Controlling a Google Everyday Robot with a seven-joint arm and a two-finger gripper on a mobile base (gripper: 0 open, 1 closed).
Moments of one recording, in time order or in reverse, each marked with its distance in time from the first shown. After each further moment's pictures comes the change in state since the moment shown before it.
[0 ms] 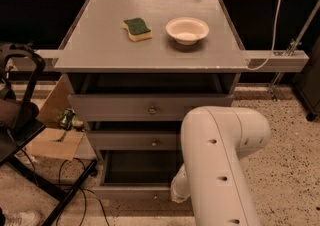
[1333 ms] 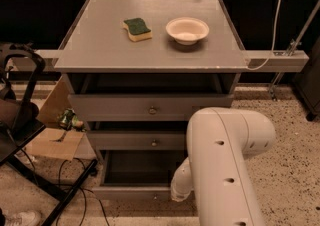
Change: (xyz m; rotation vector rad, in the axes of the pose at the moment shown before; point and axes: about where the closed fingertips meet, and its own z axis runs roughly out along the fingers) arm 0.000 -0.002 -0.004 -0.020 0.007 -0.006
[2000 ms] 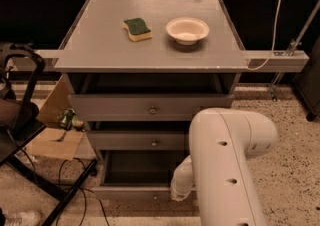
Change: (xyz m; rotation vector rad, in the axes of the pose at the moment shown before) arm 0.002 0.000 -0.001 -0.015 0.007 -0.002
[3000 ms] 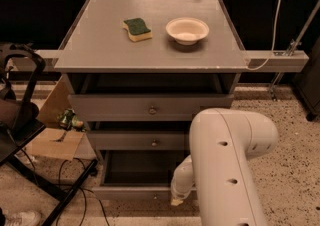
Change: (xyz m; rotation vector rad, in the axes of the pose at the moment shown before) arm 0.000 -0.001 0.000 0.000 0.000 0.000
